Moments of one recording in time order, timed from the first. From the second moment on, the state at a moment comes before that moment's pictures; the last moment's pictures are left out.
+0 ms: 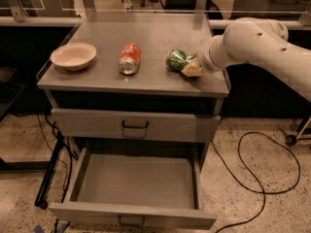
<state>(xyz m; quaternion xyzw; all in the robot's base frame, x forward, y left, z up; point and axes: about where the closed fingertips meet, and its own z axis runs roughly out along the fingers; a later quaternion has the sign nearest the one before) 0.726 -0.138 0.844 -0.47 0.78 -0.05 0.42</state>
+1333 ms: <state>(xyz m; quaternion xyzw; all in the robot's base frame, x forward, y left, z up) 0.726 -0.138 0.844 -0.47 0.78 -0.04 0.42</state>
